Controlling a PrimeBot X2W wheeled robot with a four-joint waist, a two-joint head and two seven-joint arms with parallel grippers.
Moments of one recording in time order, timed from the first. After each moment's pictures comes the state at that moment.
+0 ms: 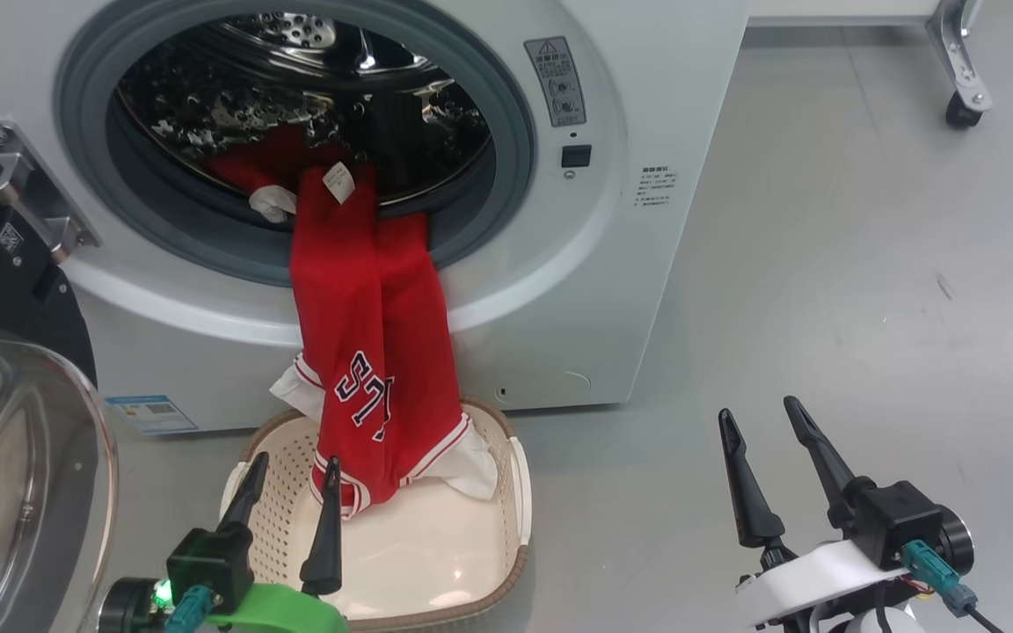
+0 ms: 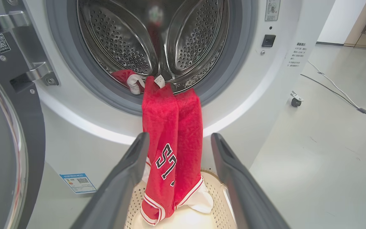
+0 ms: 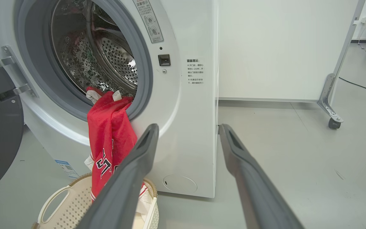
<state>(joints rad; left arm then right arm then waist) 0.05 0.05 -0.26 0.08 -0.28 0.09 -0.15 0.05 -0.04 0.24 0.10 0.25 0.01 -0.26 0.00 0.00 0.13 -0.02</state>
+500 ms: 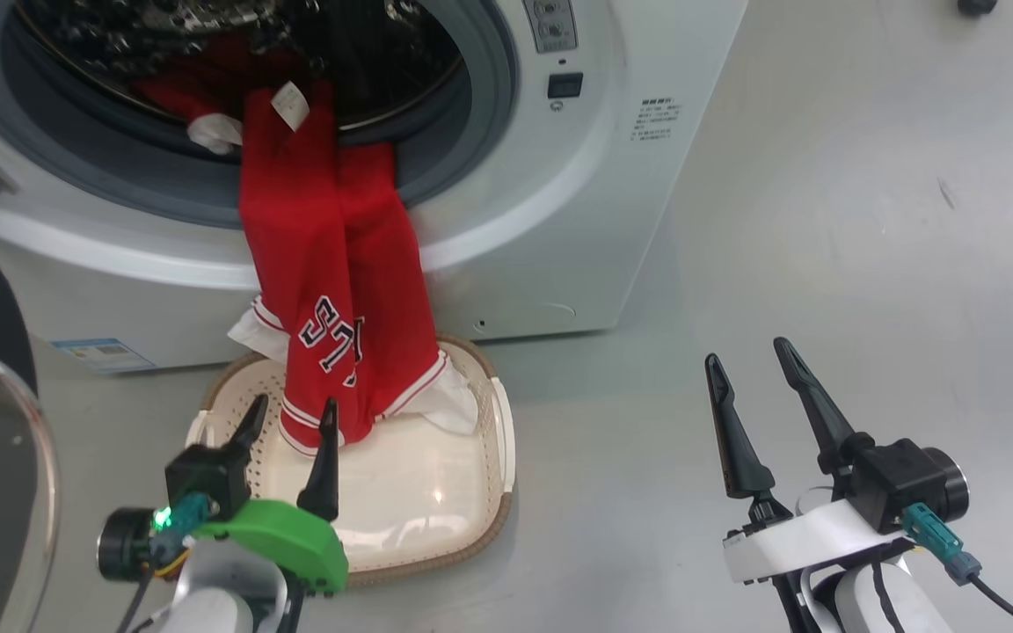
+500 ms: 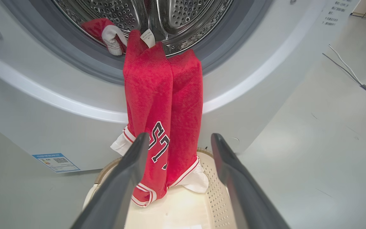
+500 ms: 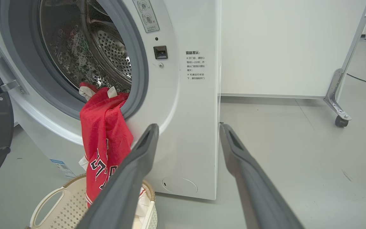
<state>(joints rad) -0.11 0.05 -0.26 0.17 -0.33 0.08 -0.05 -0.02 -0.04 0.26 0.03 0.23 0.01 -0.26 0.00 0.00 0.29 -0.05</state>
